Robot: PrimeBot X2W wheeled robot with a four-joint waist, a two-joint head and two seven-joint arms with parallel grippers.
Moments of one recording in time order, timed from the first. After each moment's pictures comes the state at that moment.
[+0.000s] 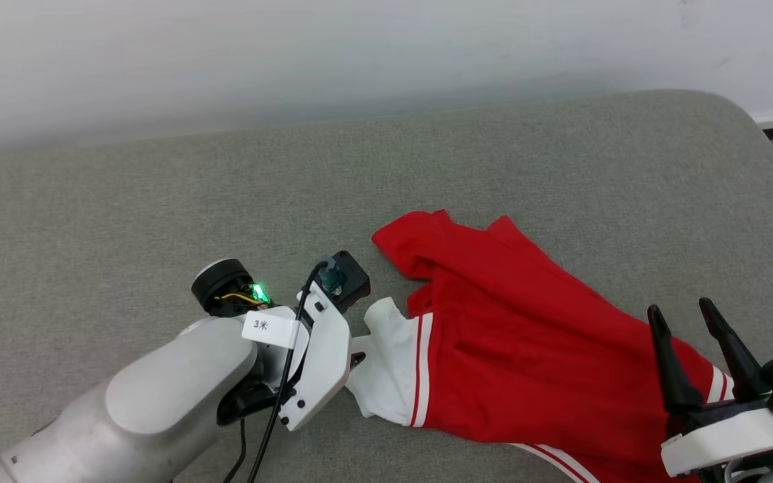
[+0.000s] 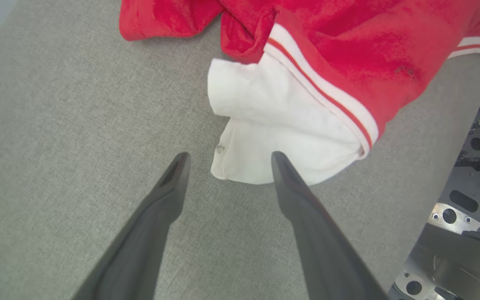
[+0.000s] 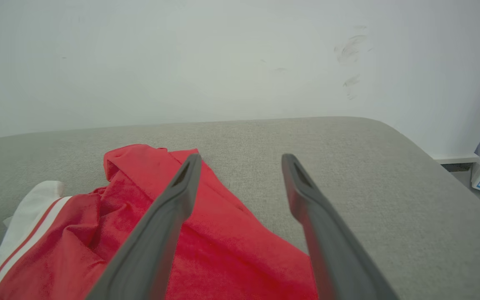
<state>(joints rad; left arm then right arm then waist) -0.79 0.55 -1.10 0.22 -0.77 -0.13 0.55 -0.01 -0.23 0.04 0.12 0.30 0.13 -0.26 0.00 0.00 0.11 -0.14</state>
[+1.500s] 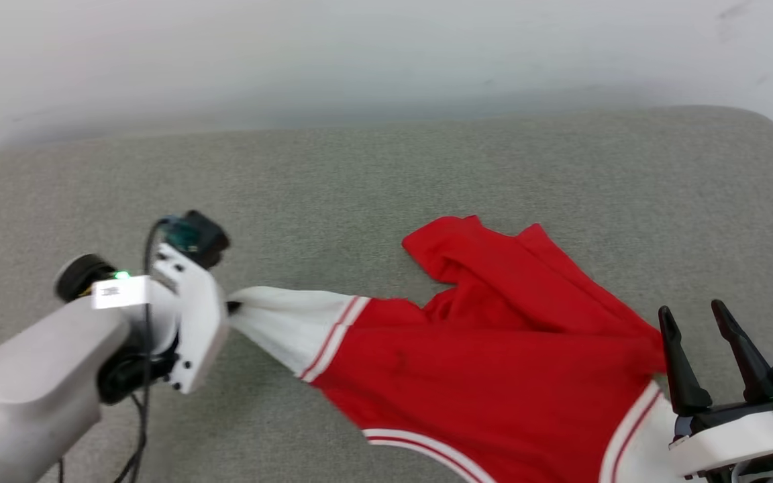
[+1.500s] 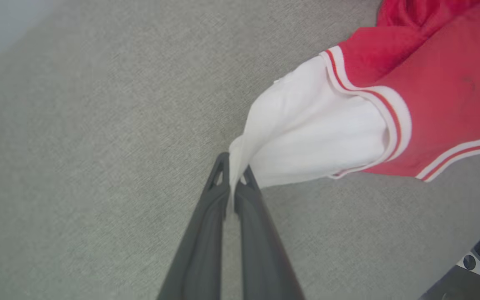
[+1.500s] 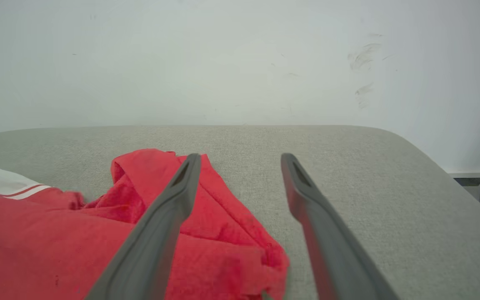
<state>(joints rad) -0.87 0.74 -1.18 0.35 -1.00 -0.10 0.40 -0.01 -0.21 0.00 0.12 0.25 0.13 -0.26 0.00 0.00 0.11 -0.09</state>
